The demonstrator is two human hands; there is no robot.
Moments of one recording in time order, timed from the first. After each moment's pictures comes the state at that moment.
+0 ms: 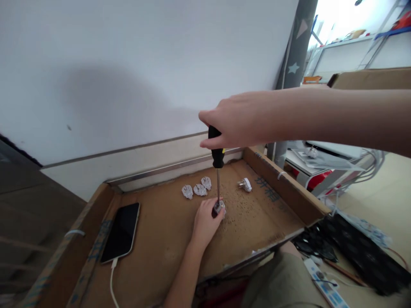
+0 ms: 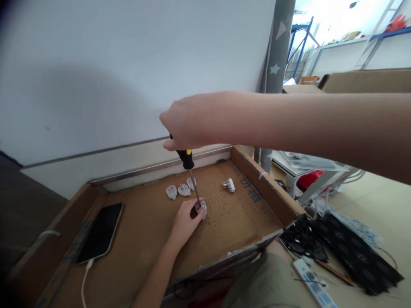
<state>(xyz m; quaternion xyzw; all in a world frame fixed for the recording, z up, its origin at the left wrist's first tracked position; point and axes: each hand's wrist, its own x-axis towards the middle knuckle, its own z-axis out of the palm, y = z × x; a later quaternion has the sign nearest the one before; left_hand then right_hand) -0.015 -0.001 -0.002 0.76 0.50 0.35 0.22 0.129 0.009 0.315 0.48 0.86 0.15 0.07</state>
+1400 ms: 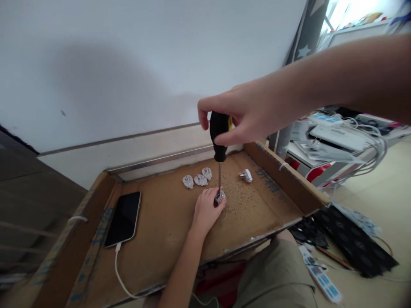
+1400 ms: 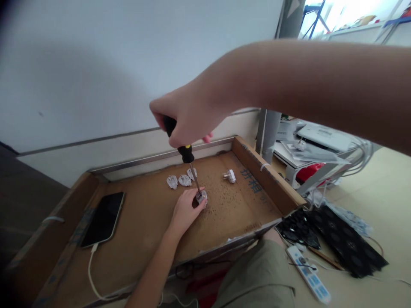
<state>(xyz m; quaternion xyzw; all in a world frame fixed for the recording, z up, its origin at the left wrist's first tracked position) -0.013 -0.004 0.009 0.79 0.50 0.31 0.17 0.138 0.005 0.308 0.44 0.89 0.08 0.07</state>
